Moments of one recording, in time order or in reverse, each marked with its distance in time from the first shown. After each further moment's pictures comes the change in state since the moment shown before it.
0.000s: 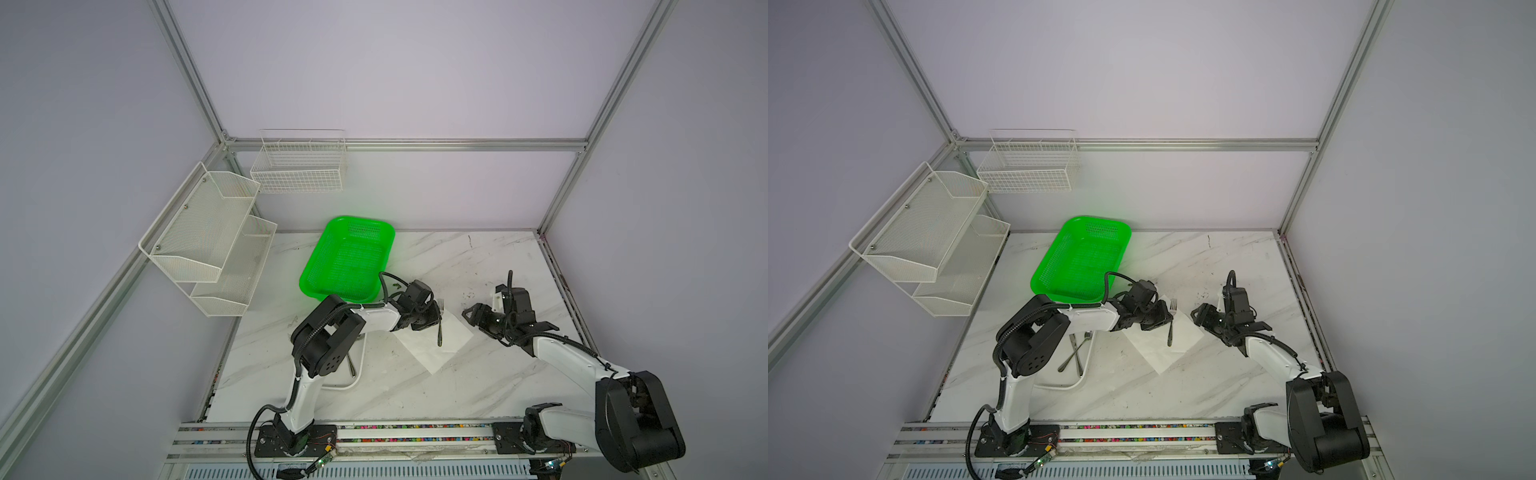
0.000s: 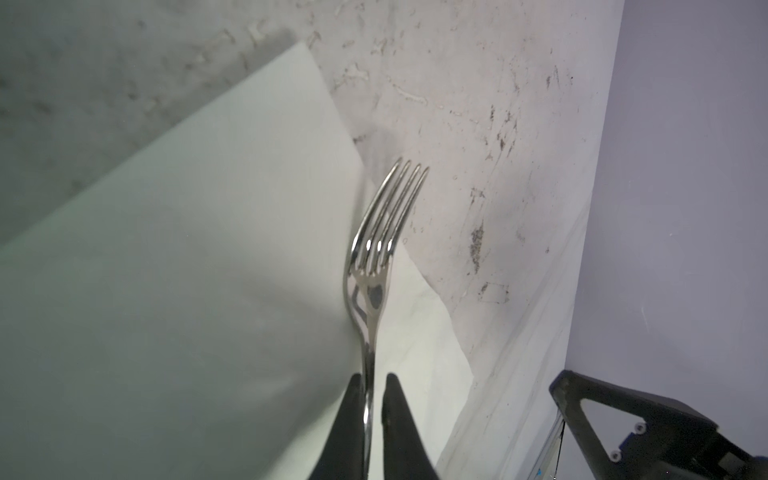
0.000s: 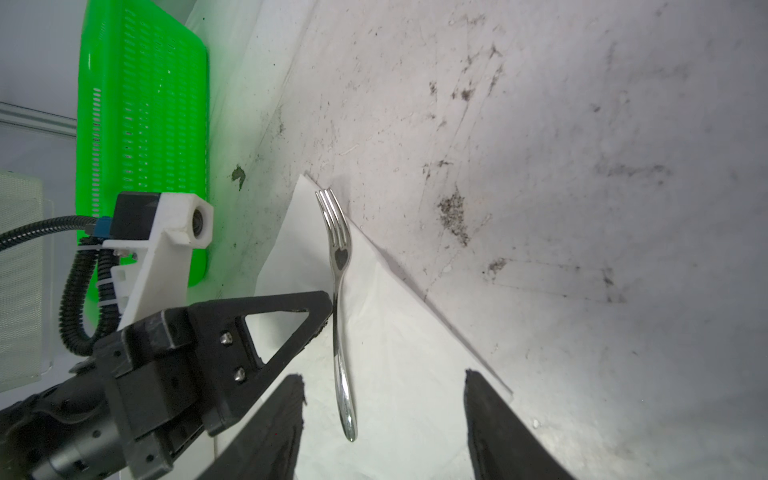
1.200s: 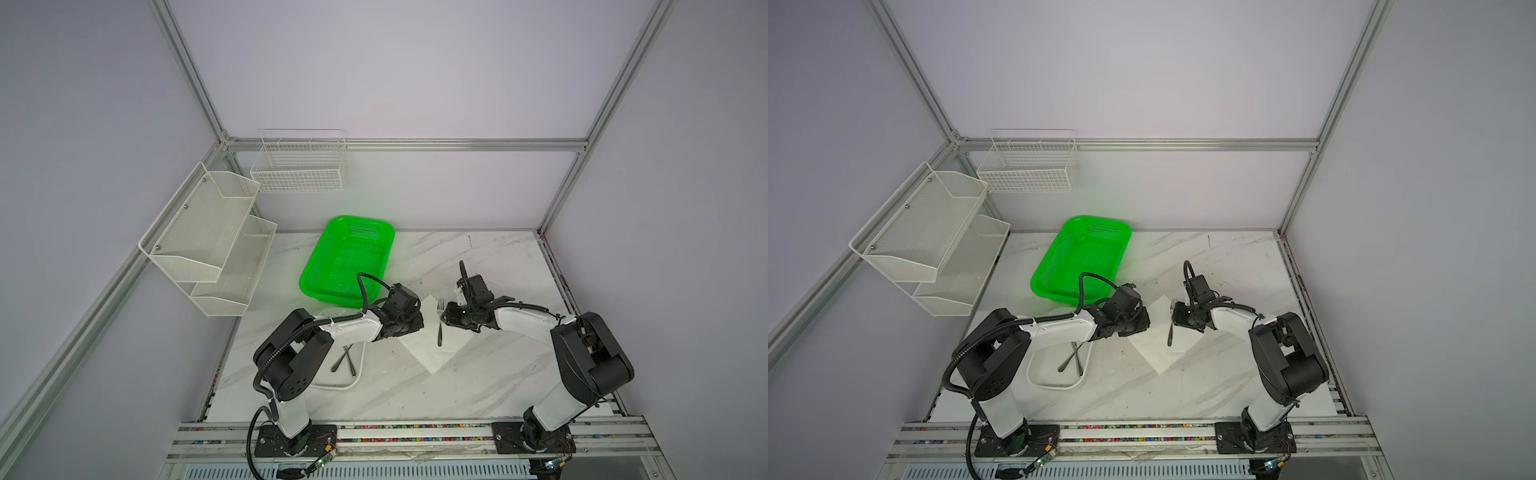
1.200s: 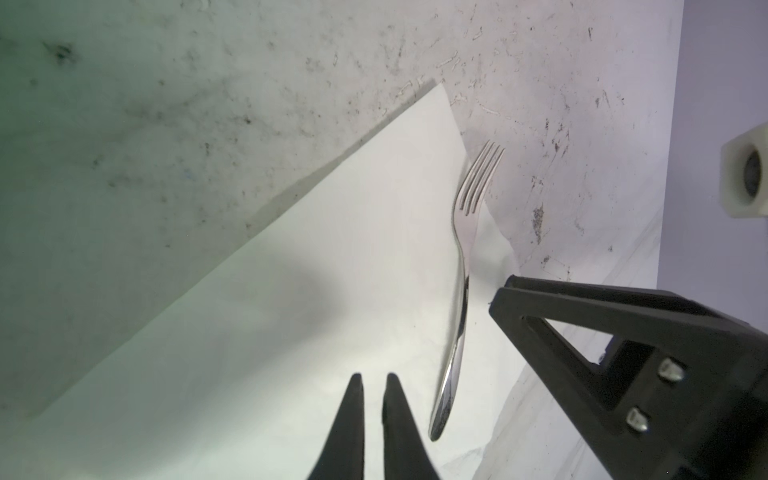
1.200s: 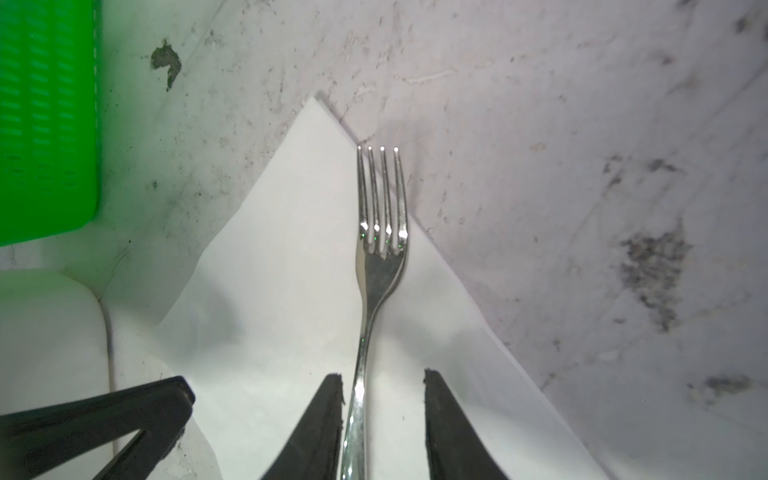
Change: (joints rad) left arm -0.004 -0.272 -0.211 -0.157 -0.219 0.088; right arm 0.242 0.392 0.302 -0.131 0.141 -0.135
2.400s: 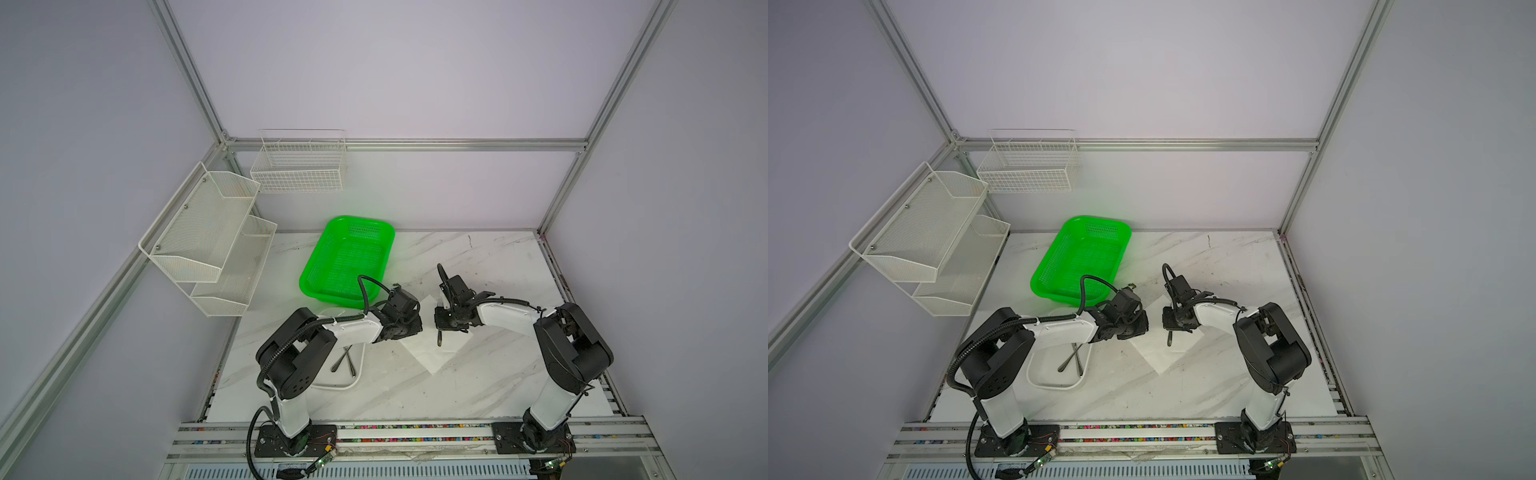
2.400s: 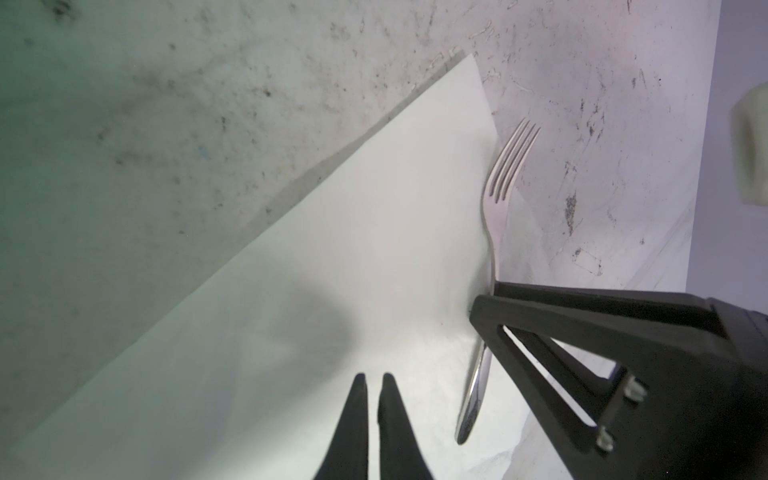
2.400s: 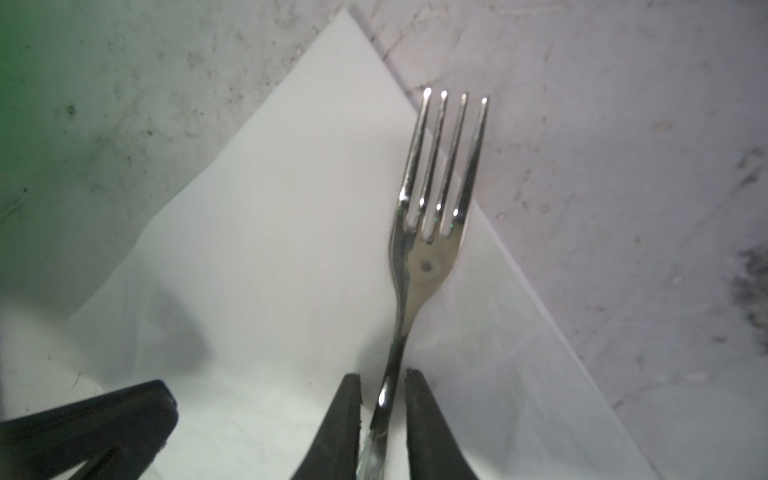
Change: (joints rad) left arm 0.000 0.018 -0.021 0.005 0.003 0.009; right arm 0.105 0.096 0.115 -0.132 0.108 -0.060
